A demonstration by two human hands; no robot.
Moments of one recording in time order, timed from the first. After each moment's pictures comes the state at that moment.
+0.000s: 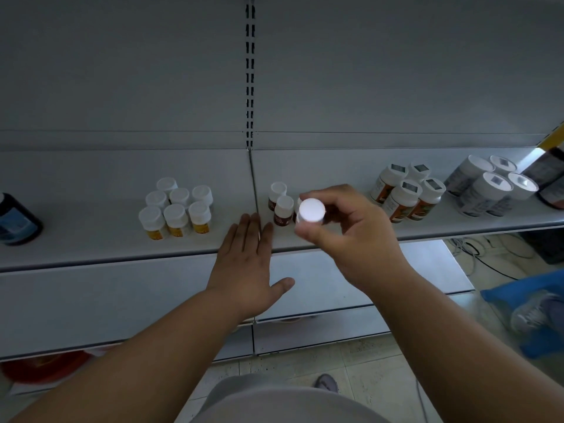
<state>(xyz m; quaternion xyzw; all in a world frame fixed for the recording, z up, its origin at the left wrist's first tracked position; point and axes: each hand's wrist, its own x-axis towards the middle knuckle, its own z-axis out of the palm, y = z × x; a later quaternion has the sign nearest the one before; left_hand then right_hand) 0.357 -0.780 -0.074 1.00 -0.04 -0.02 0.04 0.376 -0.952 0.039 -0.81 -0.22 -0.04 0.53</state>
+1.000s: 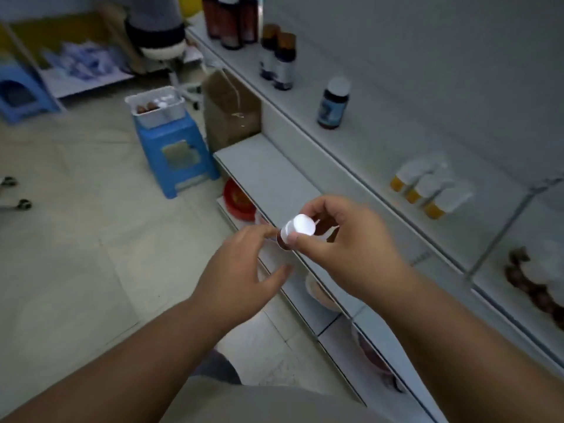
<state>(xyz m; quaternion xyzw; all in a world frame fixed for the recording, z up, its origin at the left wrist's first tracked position) 0.100 -0.748 -0.070 0.80 0.46 0.20 0.32 0.270 -0.789 0.010 -0.71 -0.58 0.26 0.30</state>
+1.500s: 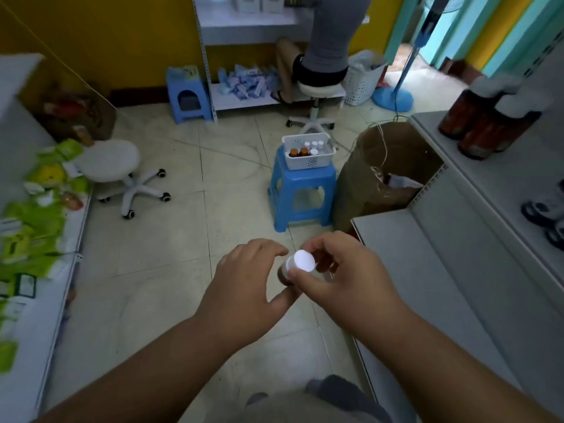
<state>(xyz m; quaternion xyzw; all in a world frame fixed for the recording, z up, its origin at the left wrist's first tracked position) -0.178 -0.491 -0.054 0.72 0.62 0.21 0.22 -0.005 -0.474 -0.009 -0.57 -0.72 0.32 0.24</state>
